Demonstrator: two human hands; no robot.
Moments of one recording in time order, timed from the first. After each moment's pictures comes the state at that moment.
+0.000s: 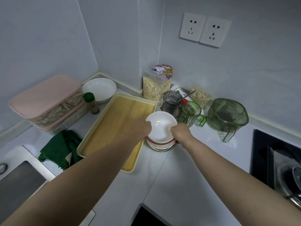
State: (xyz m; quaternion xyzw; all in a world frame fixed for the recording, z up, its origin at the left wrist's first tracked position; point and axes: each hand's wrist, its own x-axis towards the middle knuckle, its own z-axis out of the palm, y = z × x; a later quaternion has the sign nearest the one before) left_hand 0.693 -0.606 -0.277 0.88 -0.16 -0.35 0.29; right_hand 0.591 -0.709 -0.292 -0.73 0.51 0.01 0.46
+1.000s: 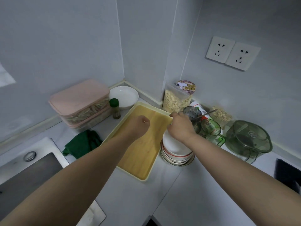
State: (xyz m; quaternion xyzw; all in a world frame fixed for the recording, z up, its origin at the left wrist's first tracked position) left_hand 0.744 -0.548 -0.259 0.87 -0.22 -0.22 0.38; right_hand 0.652 -0.688 -0.246 -0.95 0.28 -0.01 0.16
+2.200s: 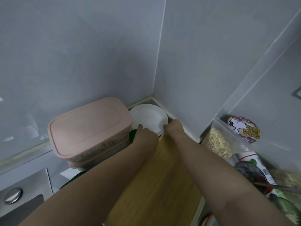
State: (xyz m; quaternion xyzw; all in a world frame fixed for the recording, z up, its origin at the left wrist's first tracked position) left_hand 0.931 -0.572 -0.301 0.91 -0.38 -0.09 -0.15; right_hand 0.947 -0.705 -0.328 -0.86 0.36 0.07 0.37
